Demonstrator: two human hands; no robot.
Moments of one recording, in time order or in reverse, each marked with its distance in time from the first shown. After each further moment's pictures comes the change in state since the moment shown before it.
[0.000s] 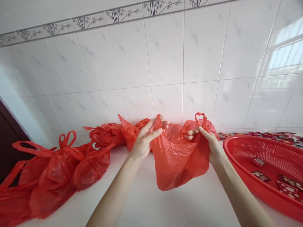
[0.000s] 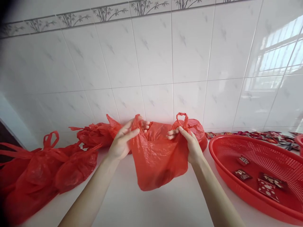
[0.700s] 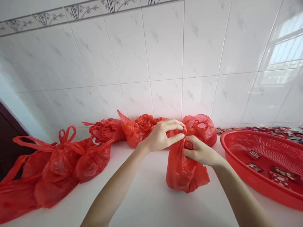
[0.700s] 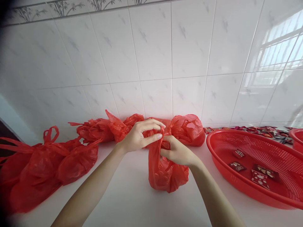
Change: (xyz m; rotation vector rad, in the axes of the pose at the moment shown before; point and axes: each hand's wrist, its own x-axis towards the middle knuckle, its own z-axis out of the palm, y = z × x) left_hand 0.012 0.003 0.030 0.752 -0.424 0.369; right_hand -0.031 -0.009 0.024 -0.686 -0.519 0.074
